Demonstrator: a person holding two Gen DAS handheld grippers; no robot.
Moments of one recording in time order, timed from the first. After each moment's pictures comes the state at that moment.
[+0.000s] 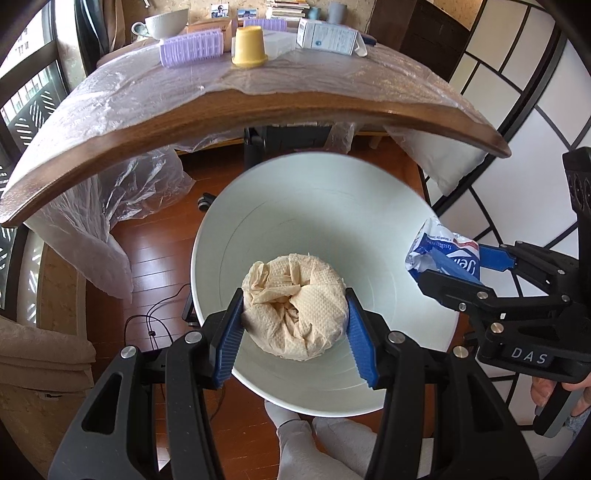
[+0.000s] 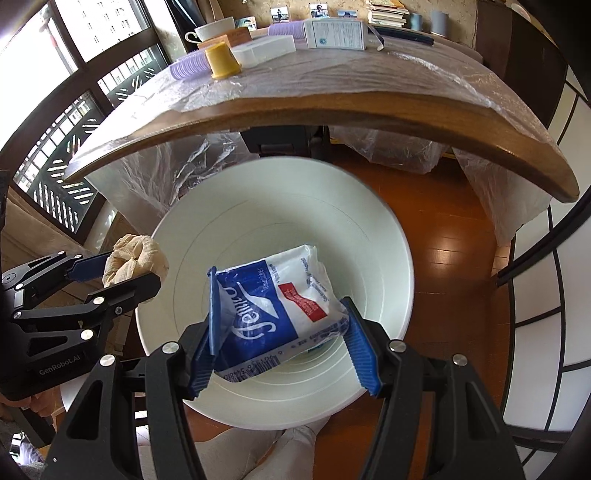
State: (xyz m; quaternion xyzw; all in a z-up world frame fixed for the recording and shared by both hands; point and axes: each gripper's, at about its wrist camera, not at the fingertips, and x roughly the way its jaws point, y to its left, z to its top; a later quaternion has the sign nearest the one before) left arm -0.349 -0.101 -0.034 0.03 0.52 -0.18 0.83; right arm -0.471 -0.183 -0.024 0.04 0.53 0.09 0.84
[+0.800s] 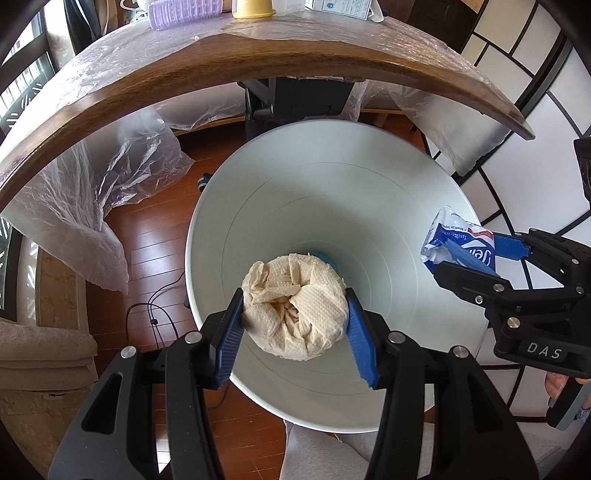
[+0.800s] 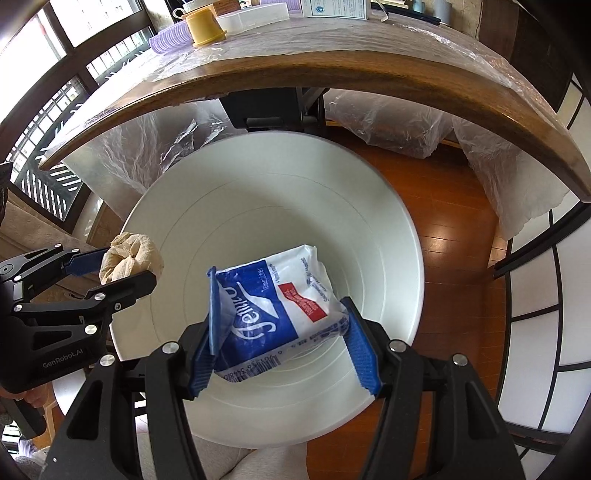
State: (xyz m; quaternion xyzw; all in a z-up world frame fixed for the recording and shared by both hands) left arm -0.330 -0.104 -0.066 0.05 0.55 -0.17 0.81; right arm -0.451 -0.182 -0.053 0.02 0.56 0.08 0.82
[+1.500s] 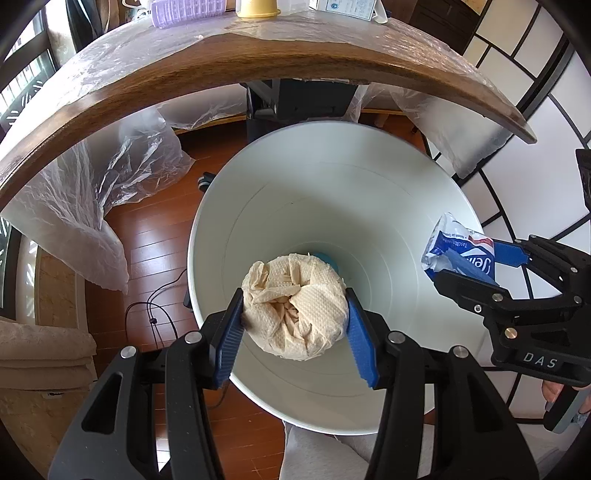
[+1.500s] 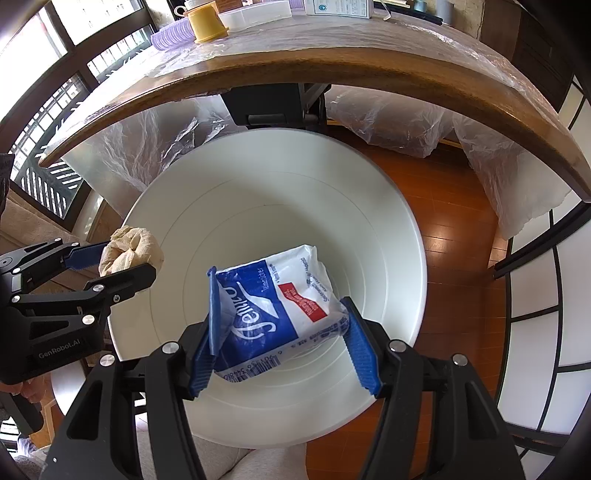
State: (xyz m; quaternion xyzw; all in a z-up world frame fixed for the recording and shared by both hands) left arm -0.327 -0.100 -0.066 0.04 0.56 -0.17 0.81; right arm -0.453 -0.180 -0.054 0.02 0.56 0.08 0.82
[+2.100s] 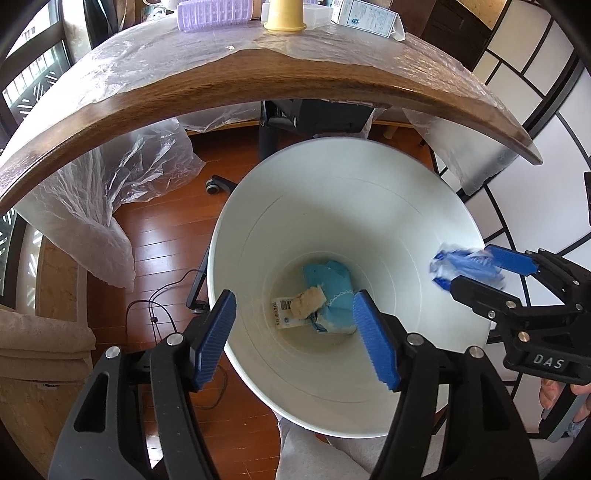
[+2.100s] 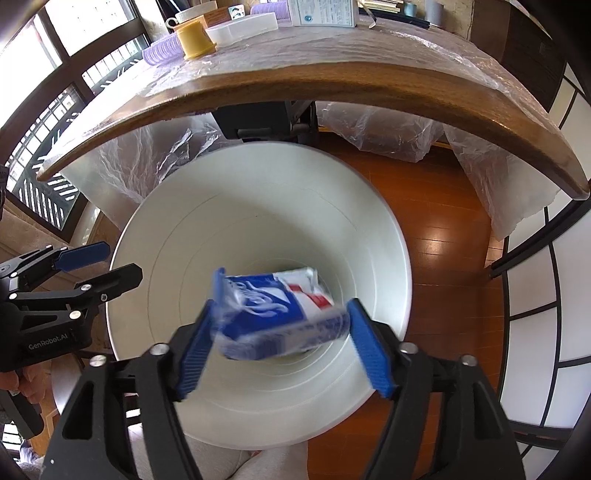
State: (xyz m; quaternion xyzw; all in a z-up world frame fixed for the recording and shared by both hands) left arm -0.325 -0.087 -0.058 0.02 0.55 -0.16 0.82; right arm -0.451 -0.188 -0.044 0.03 0.55 0.07 0.83
